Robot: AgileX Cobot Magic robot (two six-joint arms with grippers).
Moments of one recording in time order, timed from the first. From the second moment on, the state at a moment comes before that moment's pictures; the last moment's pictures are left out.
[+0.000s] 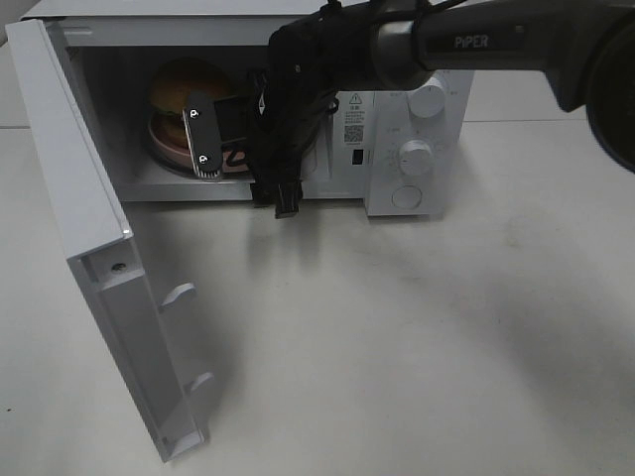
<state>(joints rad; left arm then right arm) 0.07 0.00 -0.50 -0.13 1.04 0.05 0.65 2.31 -1.85 -0.13 0.50 -1.12</state>
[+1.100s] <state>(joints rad) 0.07 0.00 -0.50 -0.13 1.04 0.05 0.65 2.46 -2.06 -0.08 0.53 -1.18</state>
